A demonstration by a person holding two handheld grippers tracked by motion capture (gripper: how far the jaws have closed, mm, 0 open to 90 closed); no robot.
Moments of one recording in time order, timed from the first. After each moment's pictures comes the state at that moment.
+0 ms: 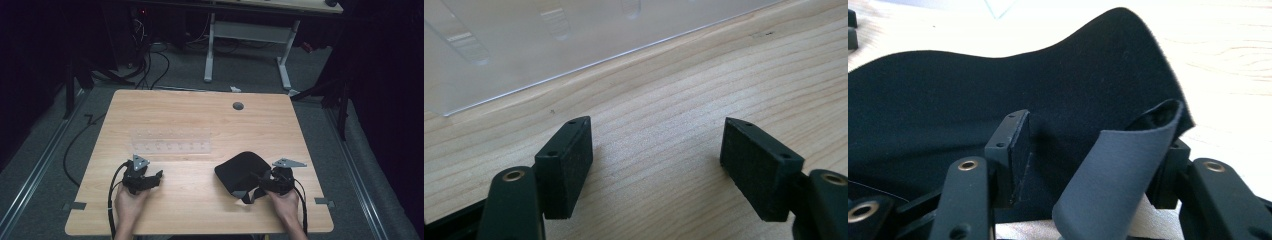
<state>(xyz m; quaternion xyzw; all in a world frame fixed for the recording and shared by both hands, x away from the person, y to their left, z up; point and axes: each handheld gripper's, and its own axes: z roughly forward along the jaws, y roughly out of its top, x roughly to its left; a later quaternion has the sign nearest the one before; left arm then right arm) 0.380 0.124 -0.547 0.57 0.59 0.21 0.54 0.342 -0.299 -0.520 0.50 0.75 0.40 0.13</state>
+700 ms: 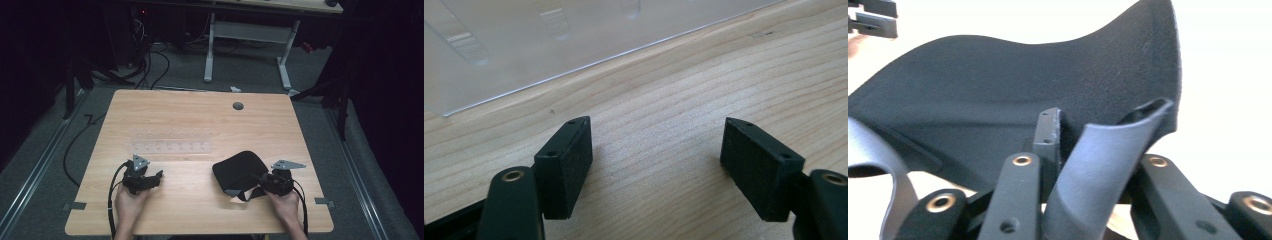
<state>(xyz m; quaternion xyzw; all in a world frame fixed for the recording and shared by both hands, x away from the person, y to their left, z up) 0.380 0.124 -0.547 0.57 0.59 0.21 0.54 0.339 -0.298 -0.521 0.46 0.77 0.43 0.10</state>
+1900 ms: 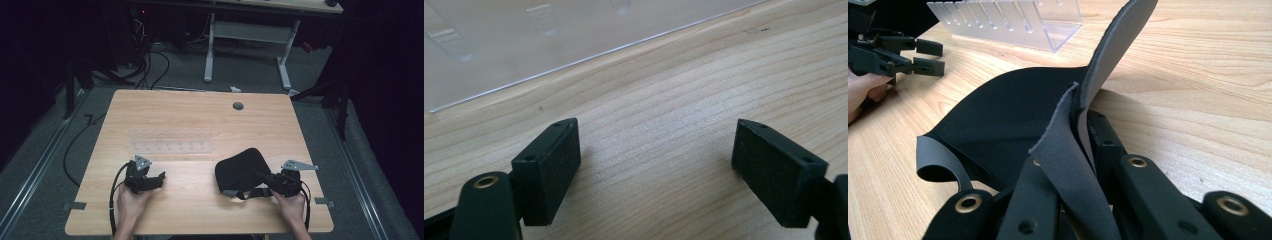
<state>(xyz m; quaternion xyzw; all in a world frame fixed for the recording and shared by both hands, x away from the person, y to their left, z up) 0.378 0.117 -0.547 0.57 0.59 0.20 0.53 0.325 -0.310 -0.499 0.45 0.74 0.48 0.09</state>
